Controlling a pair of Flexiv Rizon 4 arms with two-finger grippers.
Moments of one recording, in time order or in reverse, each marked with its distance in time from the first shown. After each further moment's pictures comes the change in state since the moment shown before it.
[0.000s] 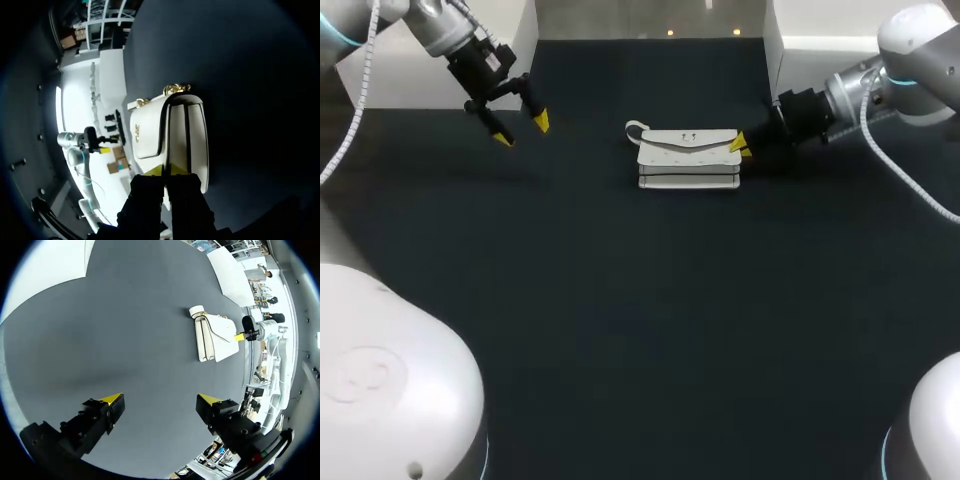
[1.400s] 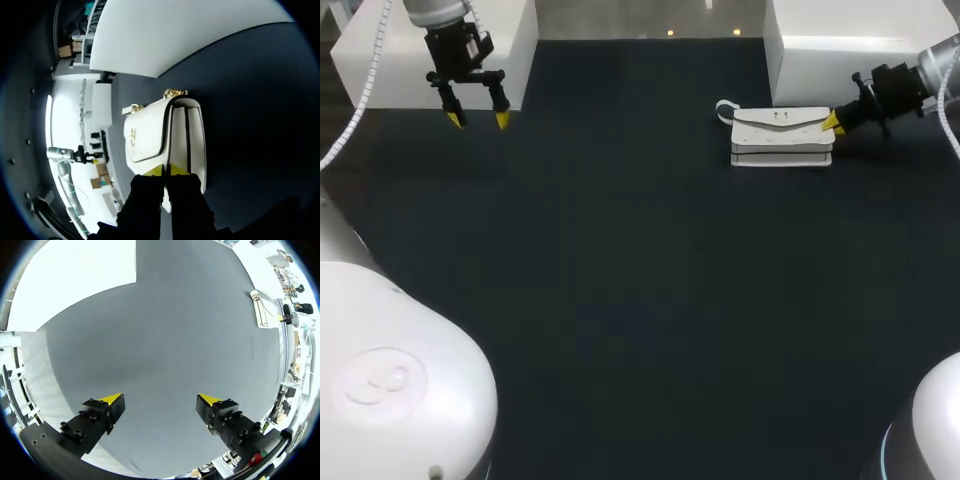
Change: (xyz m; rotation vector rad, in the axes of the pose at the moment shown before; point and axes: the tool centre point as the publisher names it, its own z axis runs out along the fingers) left arm -0.069 0.007 -0.058 -0.041 -0.367 0.004; right arm -0.075 0.062 -0.178 -0.197 -0.155 -0.038
